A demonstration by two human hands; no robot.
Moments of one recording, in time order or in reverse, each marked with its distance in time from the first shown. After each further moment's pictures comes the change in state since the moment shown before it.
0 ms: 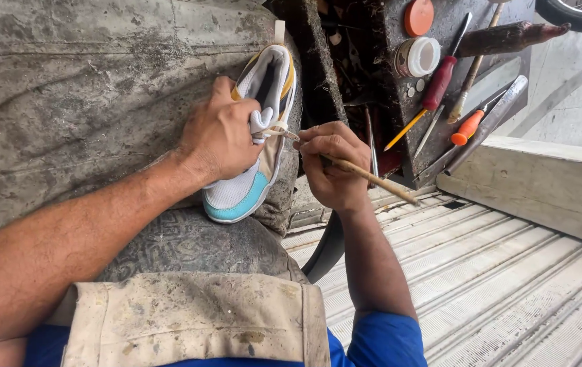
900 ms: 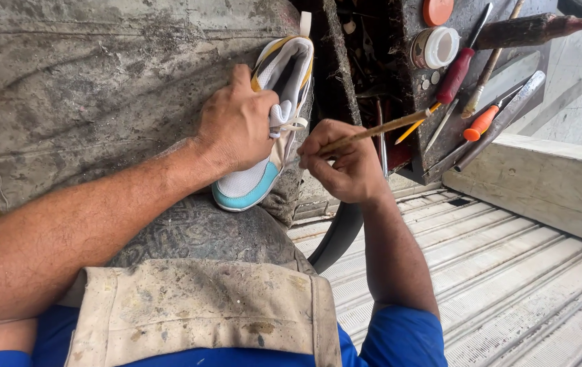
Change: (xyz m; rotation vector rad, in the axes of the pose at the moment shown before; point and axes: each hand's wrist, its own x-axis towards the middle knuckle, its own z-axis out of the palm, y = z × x) left_hand 0.008 -0.021 0.035 0.153 -0.010 0.098; right_hand 0.002 -0.011 -0.015 0.277 -0.413 0.411
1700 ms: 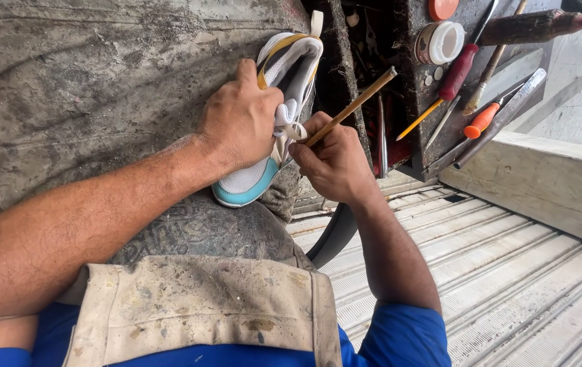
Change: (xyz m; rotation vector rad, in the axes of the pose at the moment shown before) left_hand -0.002 0.008 0.000 0.017 0.019 0.016; right_hand 0.006 -0.012 0.020 -0.151 0.033 0.361
